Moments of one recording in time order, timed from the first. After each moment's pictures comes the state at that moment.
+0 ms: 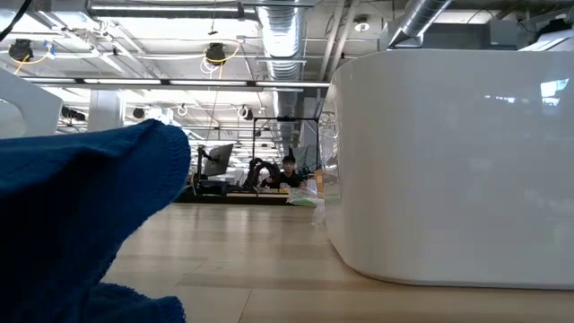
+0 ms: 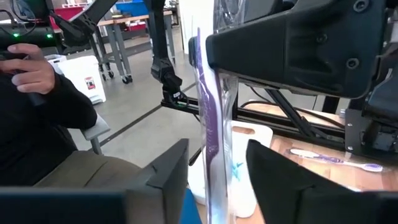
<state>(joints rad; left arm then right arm) -0.39 1.49 0.92 0.73 -0.07 0.18 0.27 1.53 1.03 0.36 -0.31 0.04</state>
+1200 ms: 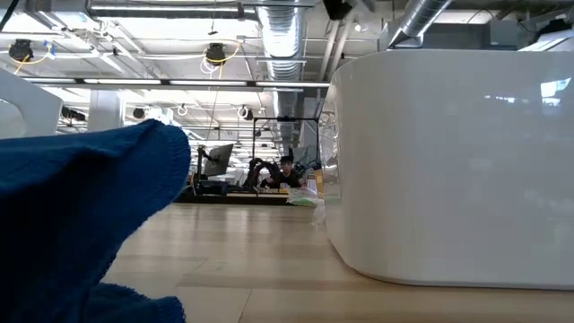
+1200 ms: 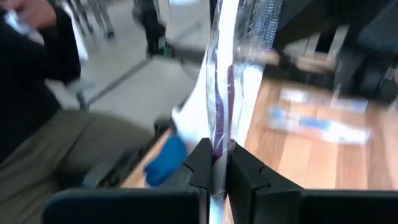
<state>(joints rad) -0.47 1.29 0.92 0.13 -0.23 -0.04 0.27 1.51 1.04 0.12 -0.26 -0.01</state>
